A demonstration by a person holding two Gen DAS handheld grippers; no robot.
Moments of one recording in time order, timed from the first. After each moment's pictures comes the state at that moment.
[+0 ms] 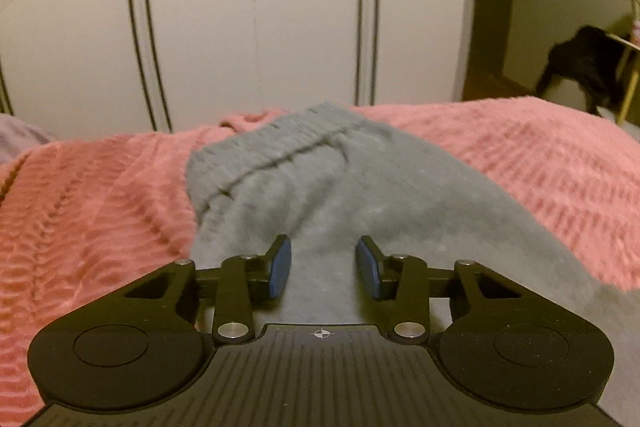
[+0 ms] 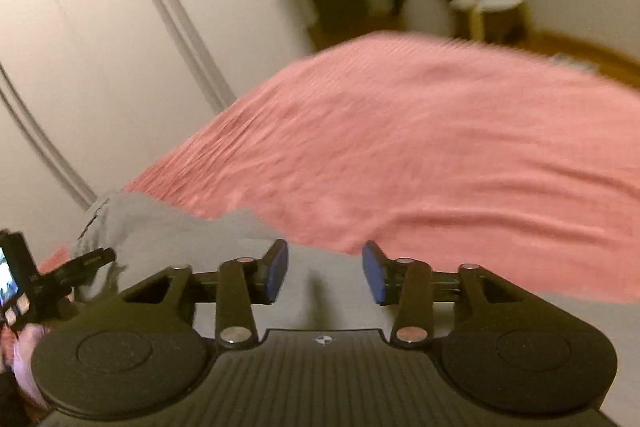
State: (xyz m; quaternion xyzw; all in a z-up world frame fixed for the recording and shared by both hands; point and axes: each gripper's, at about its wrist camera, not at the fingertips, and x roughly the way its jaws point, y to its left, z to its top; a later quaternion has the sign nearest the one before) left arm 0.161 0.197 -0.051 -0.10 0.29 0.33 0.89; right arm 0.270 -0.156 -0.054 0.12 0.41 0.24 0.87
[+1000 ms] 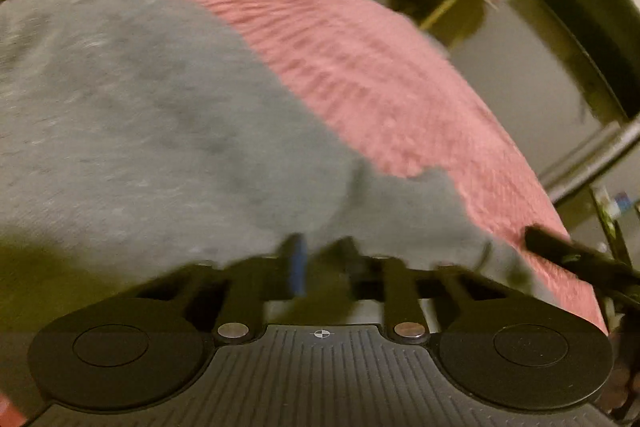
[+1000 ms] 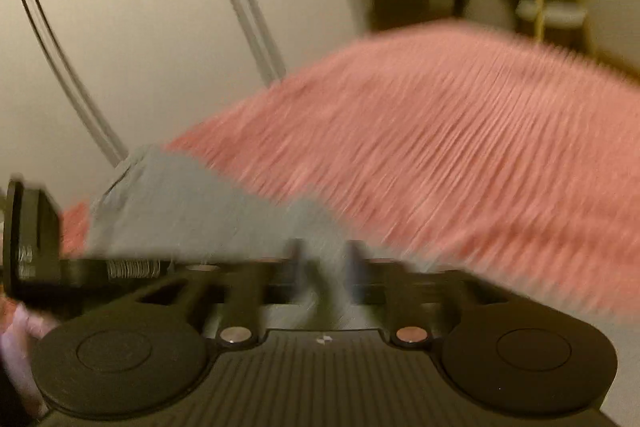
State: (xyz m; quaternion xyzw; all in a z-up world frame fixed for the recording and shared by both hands) left arm 0.185 0.182 -0.075 -0.29 0.42 -0.04 0.86; right arm 0.241 -0.116 -0.034 0.03 0.36 0.29 0.89
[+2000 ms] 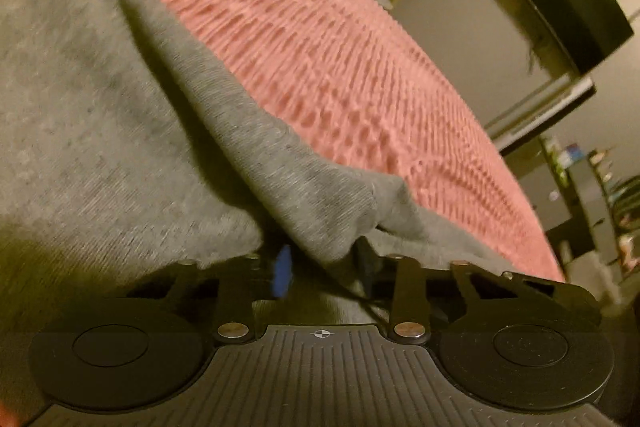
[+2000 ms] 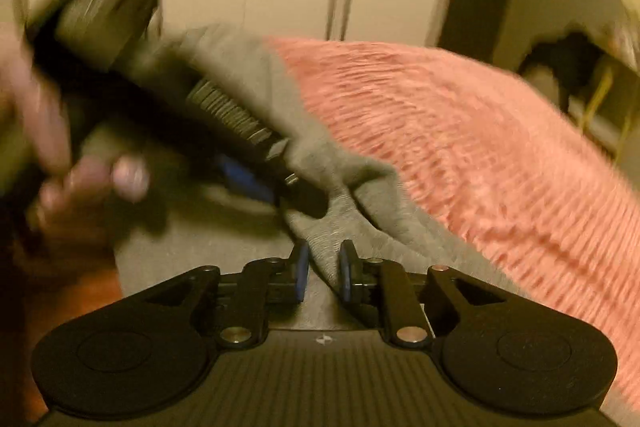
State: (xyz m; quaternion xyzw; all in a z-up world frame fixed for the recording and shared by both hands) left arm 0.181 0.147 -0.069 -0.27 0.45 -0.15 0.84; right arm 0.177 -0.082 -0.061 -0.08 0.35 0.34 0.87
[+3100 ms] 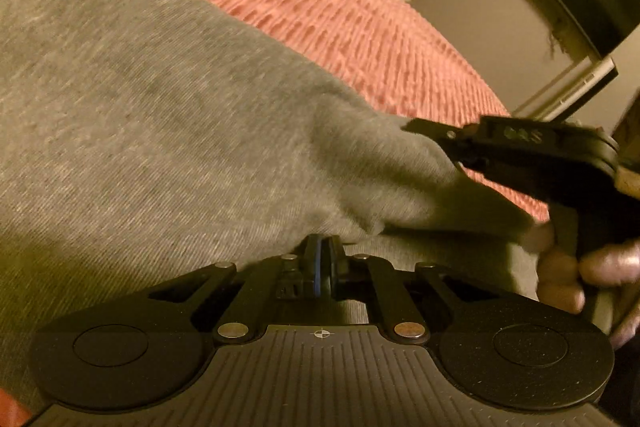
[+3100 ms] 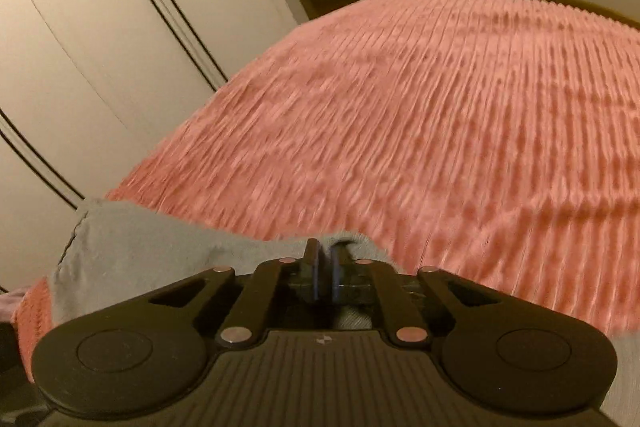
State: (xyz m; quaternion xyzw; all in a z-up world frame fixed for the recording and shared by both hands) left arm 0.174 0.151 -0.073 -0.23 0.46 -0.13 0.85; right arm 0.289 -0.084 -0.073 0.14 0.42 0.21 0.87
